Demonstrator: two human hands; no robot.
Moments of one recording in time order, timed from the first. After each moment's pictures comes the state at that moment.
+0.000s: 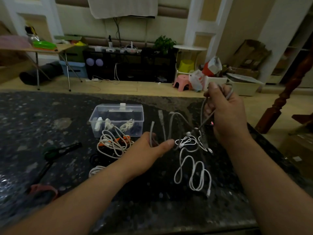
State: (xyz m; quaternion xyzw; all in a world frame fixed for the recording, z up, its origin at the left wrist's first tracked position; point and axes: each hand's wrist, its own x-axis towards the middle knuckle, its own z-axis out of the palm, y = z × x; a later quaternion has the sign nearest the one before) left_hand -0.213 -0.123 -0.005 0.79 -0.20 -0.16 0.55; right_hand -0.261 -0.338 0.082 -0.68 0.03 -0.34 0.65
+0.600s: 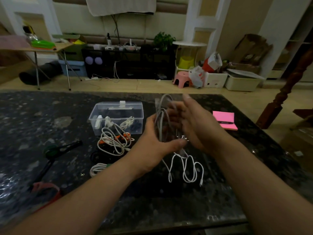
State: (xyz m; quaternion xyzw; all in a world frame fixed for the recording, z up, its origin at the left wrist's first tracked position) left_hand -0.230 -0.135 0.012 0.69 -0.25 -0.18 0.65; right_hand -0.264 -0.293 0.064 -0.70 0.06 -0.07 0.71
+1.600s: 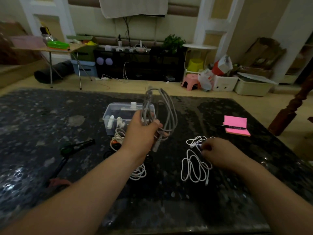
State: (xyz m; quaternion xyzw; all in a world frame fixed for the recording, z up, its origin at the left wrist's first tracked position) left_hand -0.191 -0.110 0.019 0.63 -0.09 -0.09 0.76; right_hand -0.257 -0.363 -0.010 -0.98 0.15 0.02 0.11
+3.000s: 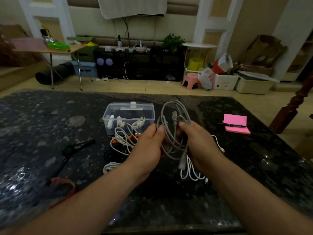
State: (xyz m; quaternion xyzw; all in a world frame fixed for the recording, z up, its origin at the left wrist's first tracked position) left_hand -0.223 -0.116 0.002 0.66 -0.15 -0.15 0.72; right_hand -0.263 -0.257 0.026 -0.68 0.14 -0.11 0.72
